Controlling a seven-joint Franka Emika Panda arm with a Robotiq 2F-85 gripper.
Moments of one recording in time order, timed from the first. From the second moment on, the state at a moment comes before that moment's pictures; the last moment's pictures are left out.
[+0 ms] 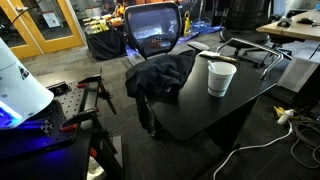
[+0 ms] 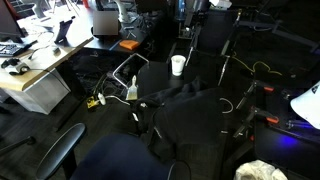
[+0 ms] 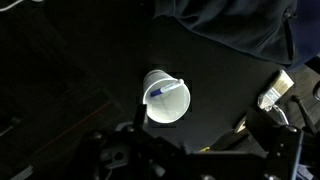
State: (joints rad) arm -0.06 0.16 -0.17 -2.09 0.30 2.31 -0.07
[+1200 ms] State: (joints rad) arm -0.07 0.41 -0.14 -1.90 0.29 2.28 0.17
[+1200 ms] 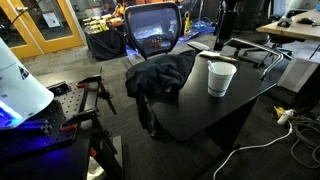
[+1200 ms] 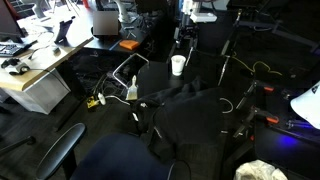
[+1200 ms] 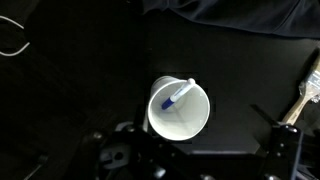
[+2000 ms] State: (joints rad) arm -0.07 0.50 -0.14 -1.85 0.28 2.28 0.20
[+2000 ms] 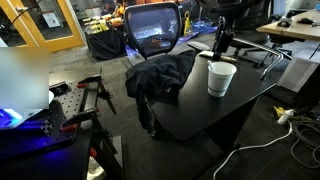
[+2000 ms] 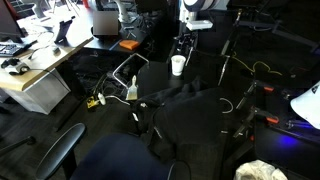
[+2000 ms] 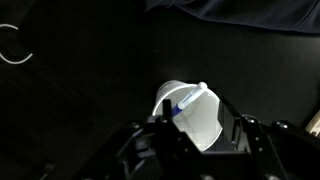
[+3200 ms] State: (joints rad) arm -0.07 0.66 -0.14 -1.67 0.25 2.18 0.25
